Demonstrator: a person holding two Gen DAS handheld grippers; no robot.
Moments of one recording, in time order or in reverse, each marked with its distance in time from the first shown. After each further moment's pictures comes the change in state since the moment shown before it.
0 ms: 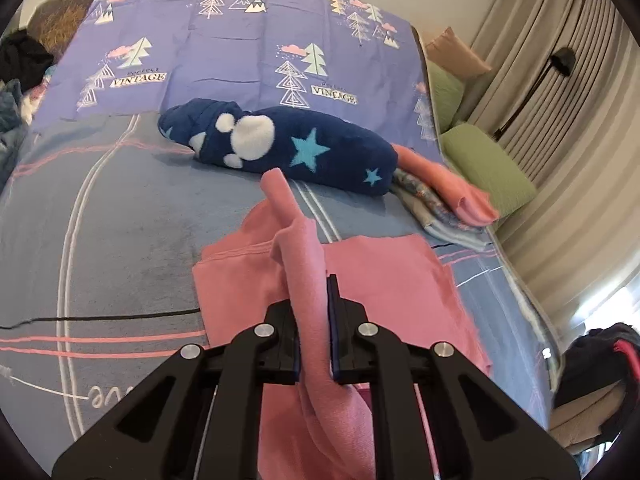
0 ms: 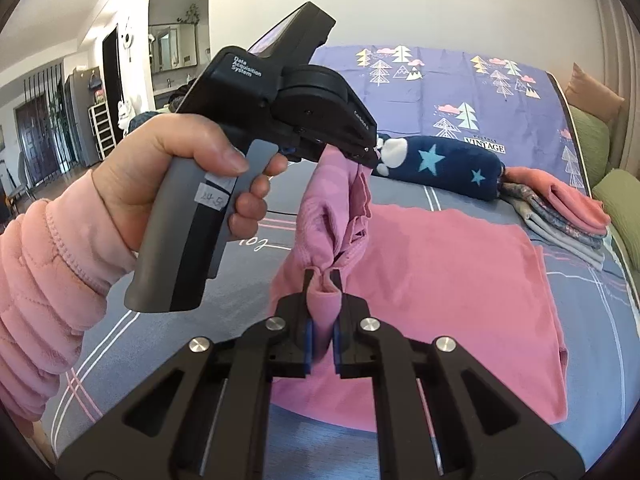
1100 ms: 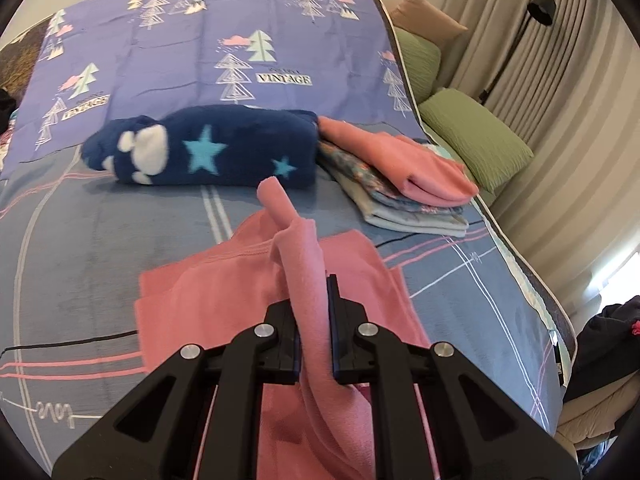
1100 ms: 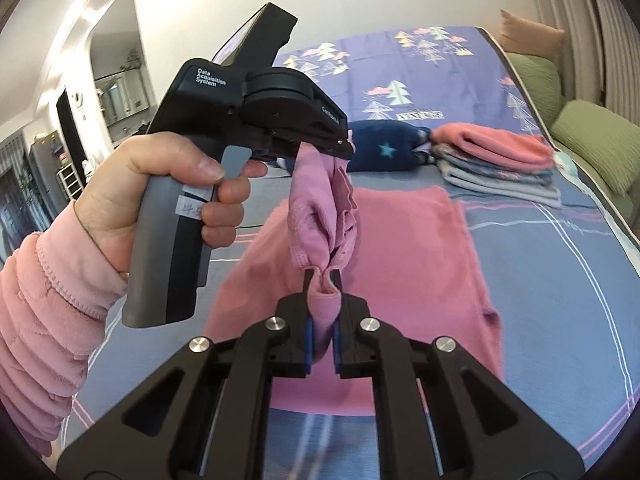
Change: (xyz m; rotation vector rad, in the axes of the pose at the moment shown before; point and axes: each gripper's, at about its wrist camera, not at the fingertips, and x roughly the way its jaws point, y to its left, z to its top) left arm 0.060 -0.128 0.007 0.131 0.060 -0.031; right arm -0.043 -0.104 -0.030 0.255 -0.024 -0.083
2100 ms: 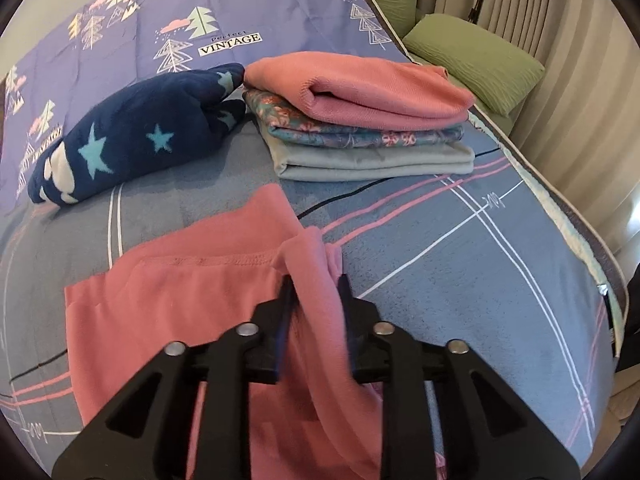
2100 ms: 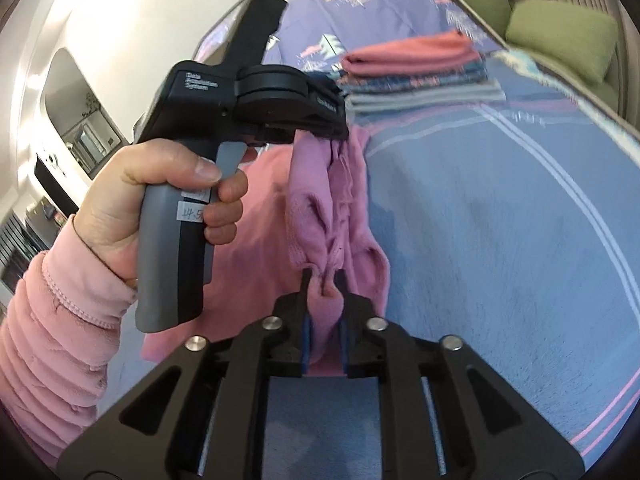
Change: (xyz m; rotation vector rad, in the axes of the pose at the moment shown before) left arm 0.101 -0.102 -0.013 0.205 0.130 0.132; right arm 0.010 -0.121 -0.036 0.319 0.136 0.057
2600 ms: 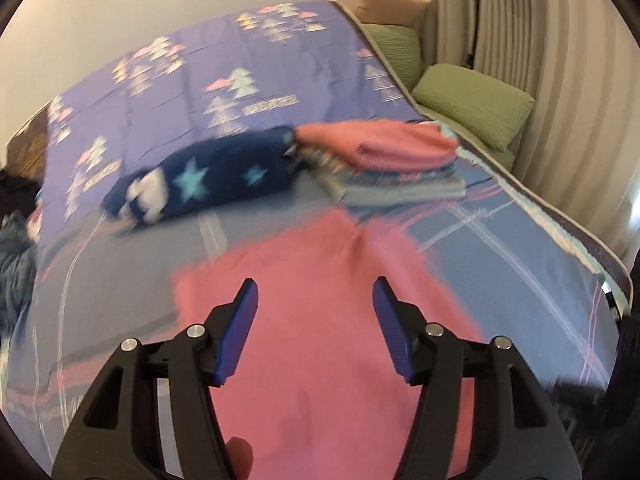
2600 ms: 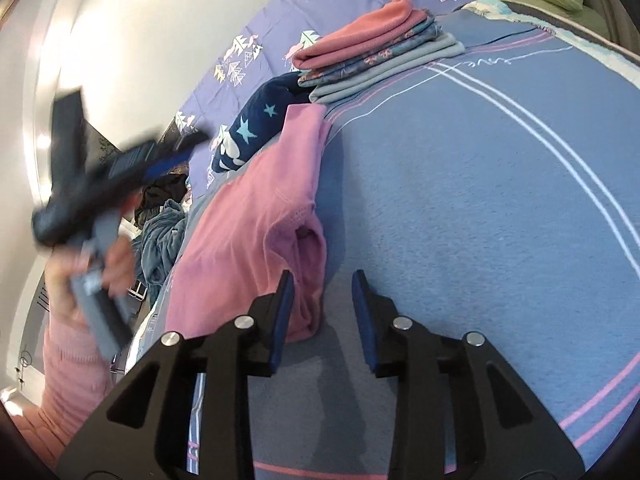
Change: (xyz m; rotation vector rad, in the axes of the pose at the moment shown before) left arm -0.114 0.041 -0.071 0.000 -0.208 0.093; right arm -0.025 -0.053 -0.006 0.131 0.002 0.131
